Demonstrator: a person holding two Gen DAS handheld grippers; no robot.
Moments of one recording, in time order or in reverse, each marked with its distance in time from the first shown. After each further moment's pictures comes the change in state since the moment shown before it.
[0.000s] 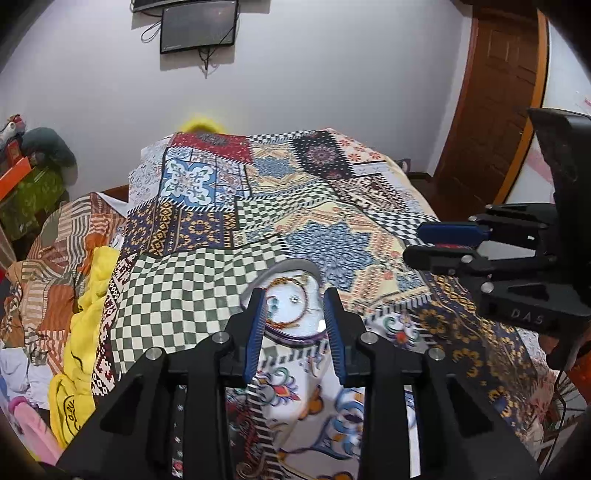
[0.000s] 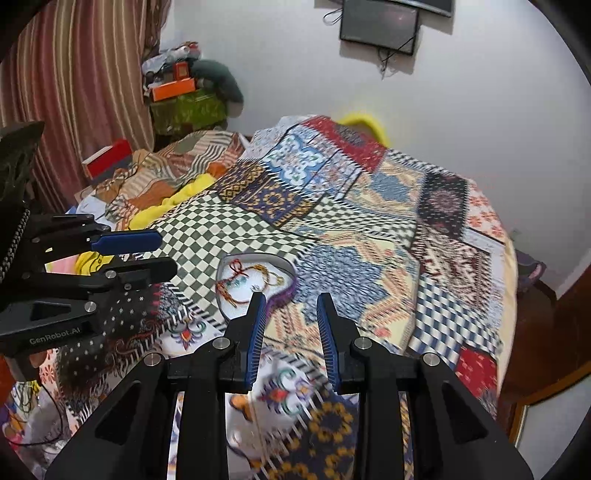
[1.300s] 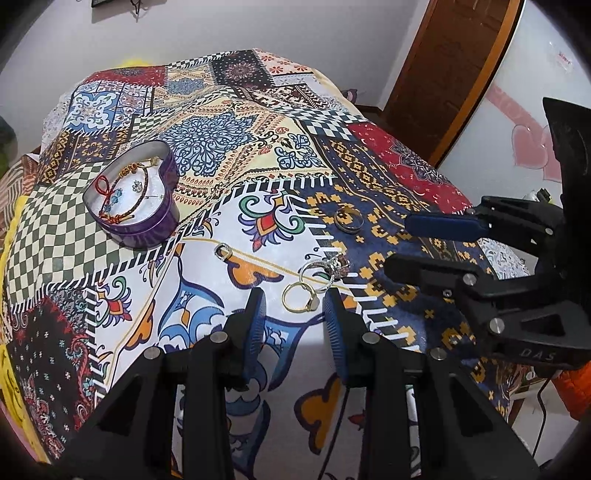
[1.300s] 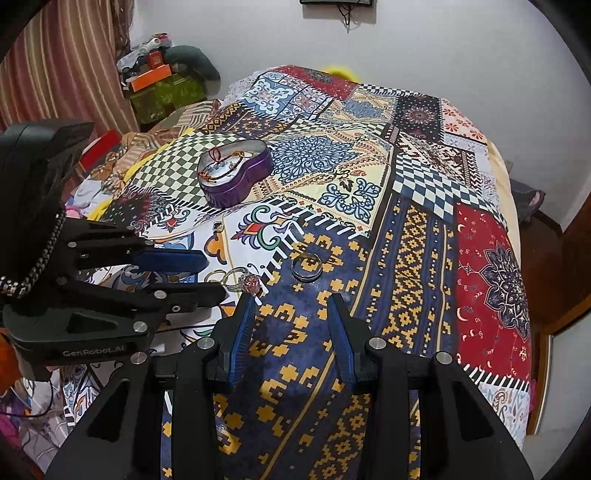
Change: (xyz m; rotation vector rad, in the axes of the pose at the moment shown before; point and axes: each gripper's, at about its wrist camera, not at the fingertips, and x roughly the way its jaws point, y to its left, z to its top) left arm 0.063 -0.098 -0.075 0.054 0.251 -0.194; right arm -0.010 -0.020 -0.121 0.154 0.102 0.032
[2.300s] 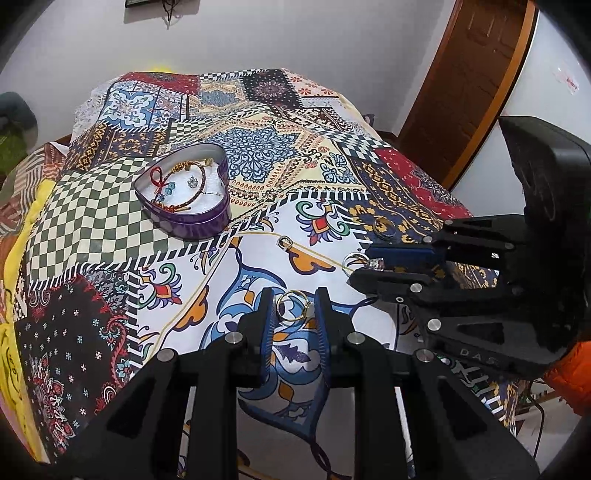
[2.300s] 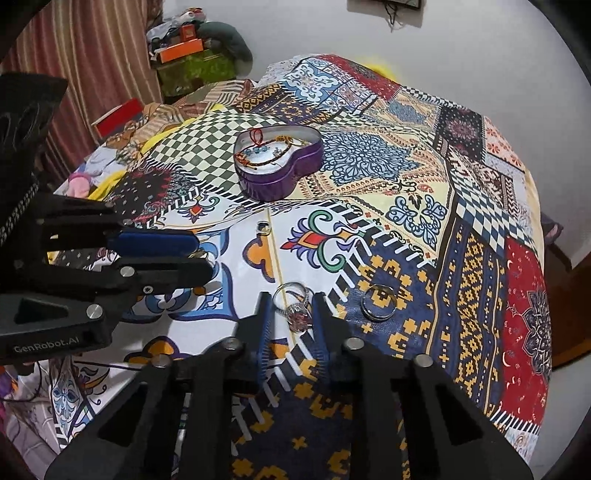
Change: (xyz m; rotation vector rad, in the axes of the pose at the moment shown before) left arm -0.029 0.028 -0.018 -0.068 -0.096 0.036; right arm 0.035 0.039 0.014 -0.140 0.045 0.029
